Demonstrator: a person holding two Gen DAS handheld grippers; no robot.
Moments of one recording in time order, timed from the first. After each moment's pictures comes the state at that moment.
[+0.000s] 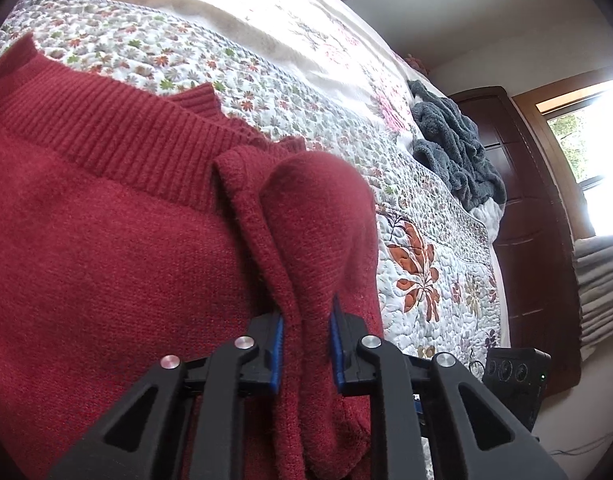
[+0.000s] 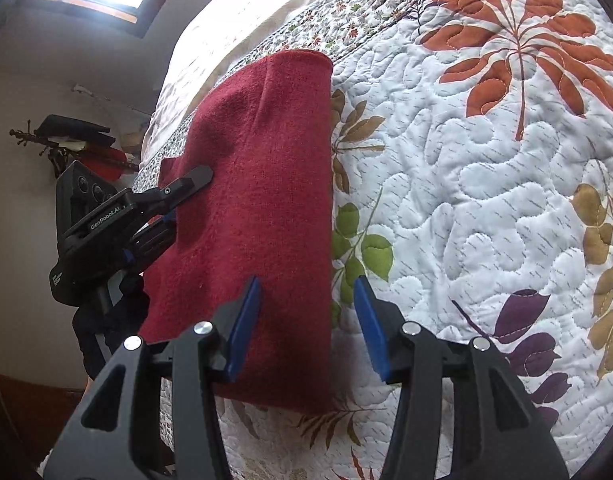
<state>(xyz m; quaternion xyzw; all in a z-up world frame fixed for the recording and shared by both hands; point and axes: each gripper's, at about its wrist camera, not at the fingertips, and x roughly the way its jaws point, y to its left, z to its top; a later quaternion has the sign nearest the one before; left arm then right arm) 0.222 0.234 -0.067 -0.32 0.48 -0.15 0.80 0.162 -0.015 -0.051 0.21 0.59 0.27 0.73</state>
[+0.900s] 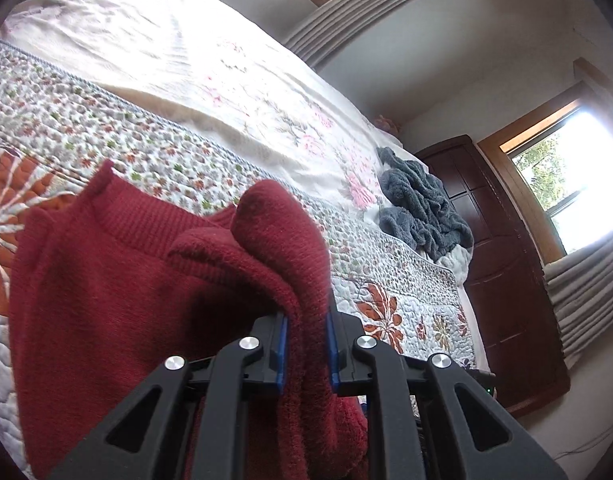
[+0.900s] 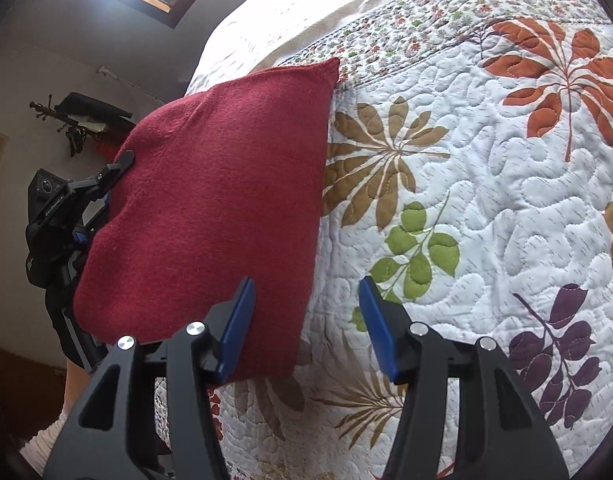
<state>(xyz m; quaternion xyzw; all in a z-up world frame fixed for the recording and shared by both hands) 0.171 0.333 0.023 -0.34 0.37 -0.15 0.85 0.137 0.027 -0.024 0.18 0.56 0.31 0.75</state>
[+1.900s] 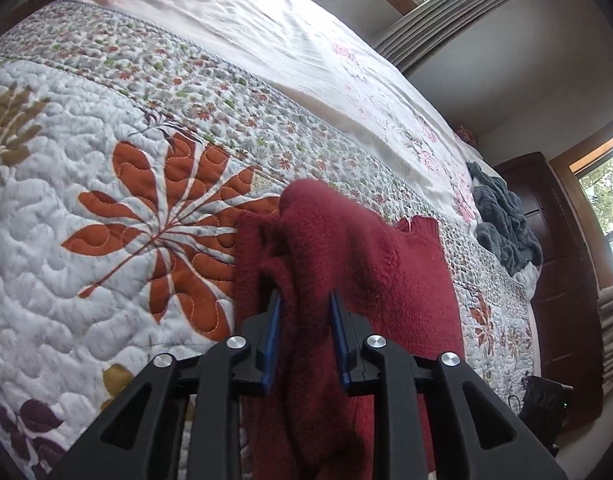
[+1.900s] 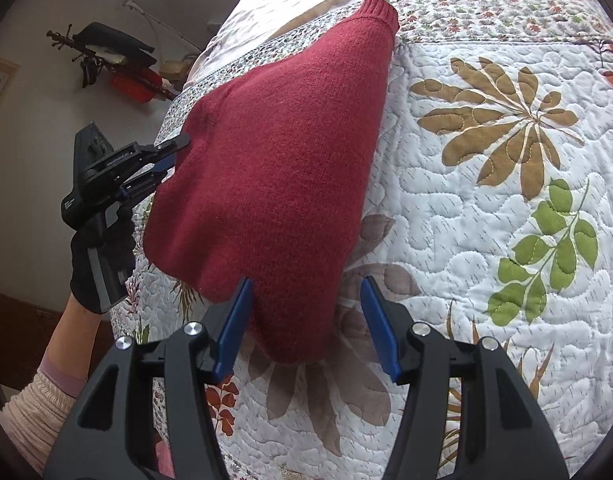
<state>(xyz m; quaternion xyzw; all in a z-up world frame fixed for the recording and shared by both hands) 0.132 0.469 -0.040 -0.32 0.42 -0.03 0.85 0.108 0.127 -0.036 0.10 0.59 0.37 0.72</state>
